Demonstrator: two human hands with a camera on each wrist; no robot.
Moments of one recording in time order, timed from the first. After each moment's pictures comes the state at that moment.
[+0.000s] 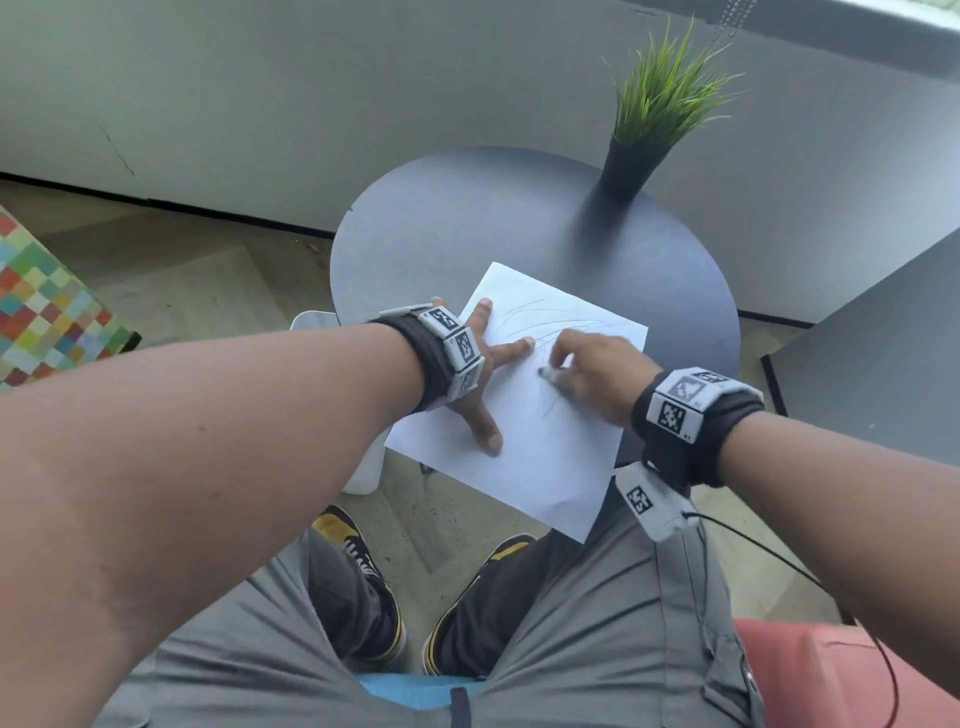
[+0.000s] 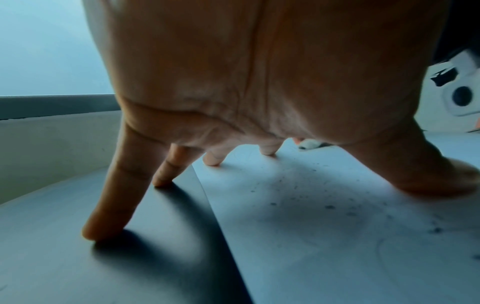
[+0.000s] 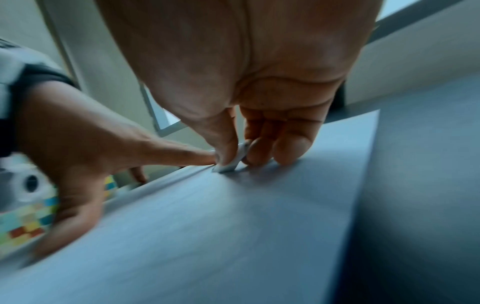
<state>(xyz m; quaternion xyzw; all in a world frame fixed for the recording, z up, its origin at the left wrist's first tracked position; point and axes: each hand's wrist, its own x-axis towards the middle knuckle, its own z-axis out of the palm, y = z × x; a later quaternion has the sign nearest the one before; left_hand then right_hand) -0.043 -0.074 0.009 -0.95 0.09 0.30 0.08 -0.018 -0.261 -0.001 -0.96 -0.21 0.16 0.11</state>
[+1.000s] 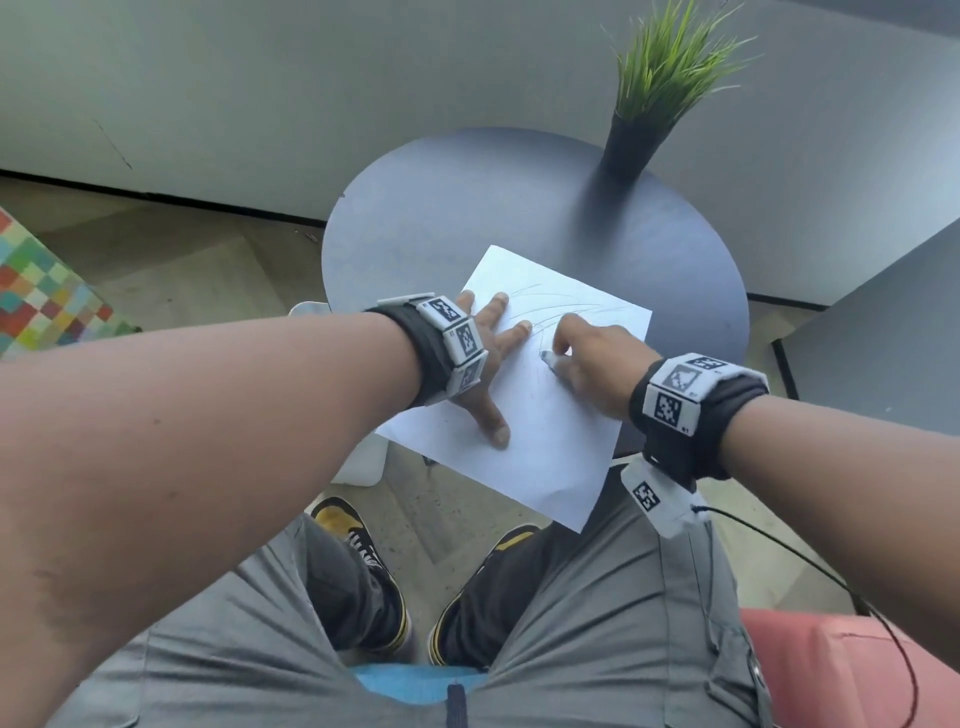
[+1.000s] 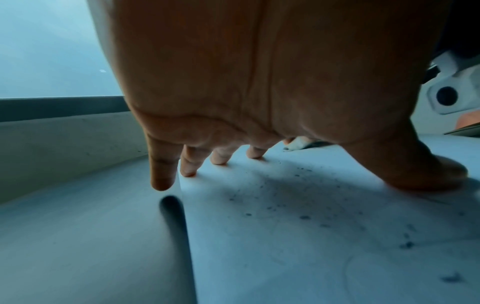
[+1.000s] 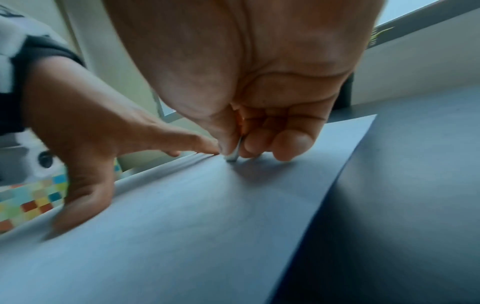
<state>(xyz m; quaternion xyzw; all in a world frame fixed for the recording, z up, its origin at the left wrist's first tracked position) -0.042 -0.082 0.002 -0.95 0.14 0.27 0.09 -0.028 -0.258 0.006 -0.96 -0.18 0.19 0.09</state>
